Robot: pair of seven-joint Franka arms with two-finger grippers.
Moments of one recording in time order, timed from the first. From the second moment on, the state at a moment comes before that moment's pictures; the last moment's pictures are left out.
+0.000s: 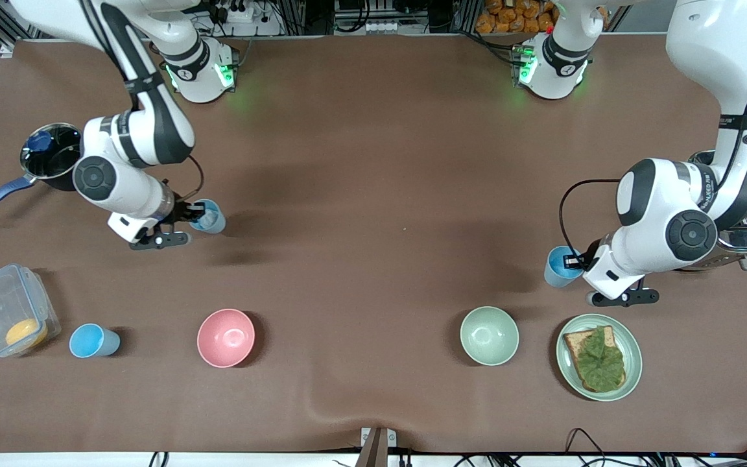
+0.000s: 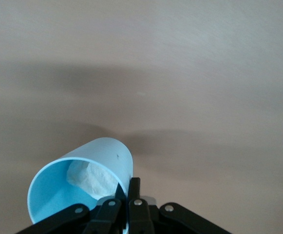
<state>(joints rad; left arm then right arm) 0.02 0.45 -0.18 -1.73 0.07 2.04 -0.23 0.14 0.19 0.07 -2.17 0.03 2.18 0.08</state>
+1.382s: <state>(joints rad) 0.02 0.46 -0.18 -1.73 0.07 2.04 -0.23 0.74 0.48 0.08 -1.88 0.14 2.35 0.91</state>
